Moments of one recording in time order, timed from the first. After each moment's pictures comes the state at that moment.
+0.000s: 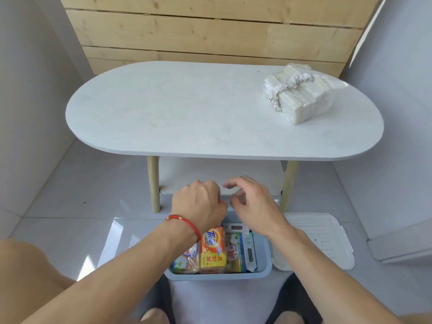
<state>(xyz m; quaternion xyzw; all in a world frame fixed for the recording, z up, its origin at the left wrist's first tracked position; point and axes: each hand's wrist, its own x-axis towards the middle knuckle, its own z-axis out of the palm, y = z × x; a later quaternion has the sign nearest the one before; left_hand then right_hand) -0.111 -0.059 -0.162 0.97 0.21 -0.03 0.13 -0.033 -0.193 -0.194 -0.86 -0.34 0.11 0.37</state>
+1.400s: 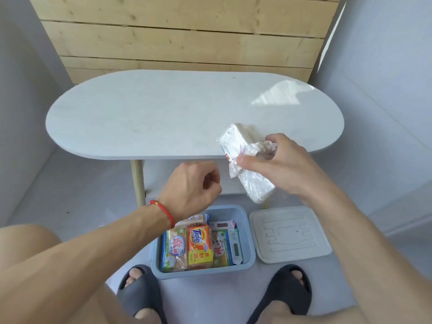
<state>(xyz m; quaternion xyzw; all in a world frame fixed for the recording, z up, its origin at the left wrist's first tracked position) -0.108 -0.057 -0.116 0.94 -0.02 0.15 0.30 -0.022 -0.247 -0.054 -0.91 -0.15 0.13 0.37</state>
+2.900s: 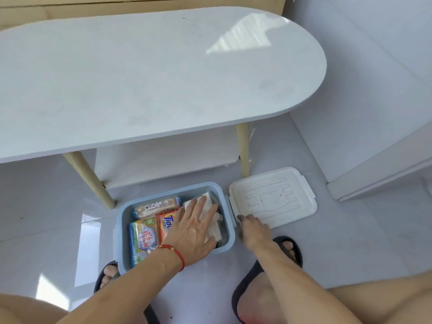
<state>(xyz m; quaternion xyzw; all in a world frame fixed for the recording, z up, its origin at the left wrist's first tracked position) -0.121 -0.126 -0.313 0.98 -0.05 -0.19 0.08 -0.050 -0.322 -0.393 -0.94 -0.11 0.31 0.08</state>
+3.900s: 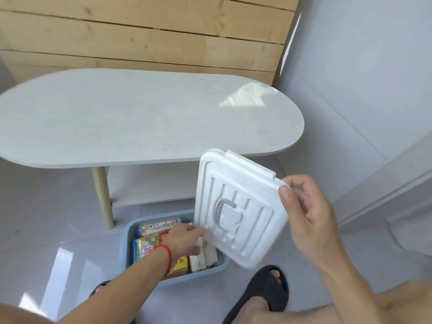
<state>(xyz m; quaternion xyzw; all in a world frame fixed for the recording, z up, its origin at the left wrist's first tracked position) -0.115 -0.109 -0.242 0.68 0.33 -0.21 0.62 -0.079 -0.343 -0.105 -0.84 -0.20 -0.09 0.49</state>
